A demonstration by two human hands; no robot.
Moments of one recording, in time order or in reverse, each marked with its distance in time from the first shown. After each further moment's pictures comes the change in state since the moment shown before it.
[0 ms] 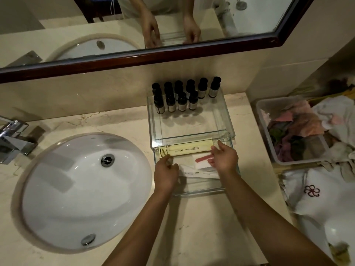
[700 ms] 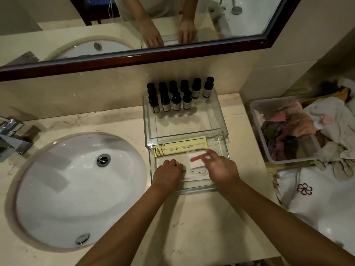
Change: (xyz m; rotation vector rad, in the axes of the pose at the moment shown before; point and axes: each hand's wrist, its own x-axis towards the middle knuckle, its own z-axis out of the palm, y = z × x) left_hand 0.002 -0.006 0.006 1.167 -0.320 0.571; right_hand -0.008 0.023 -0.042 -1.555 -0.241 -0.892
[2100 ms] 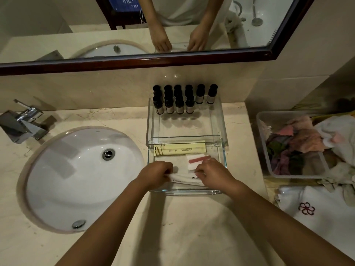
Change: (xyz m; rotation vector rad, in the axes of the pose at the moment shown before) left_hand -0.010 -0.017 -0.014 -0.256 -0.005 -0.077; right_hand 0.009 0.011 -0.020 0.304 -0.226 -0.152
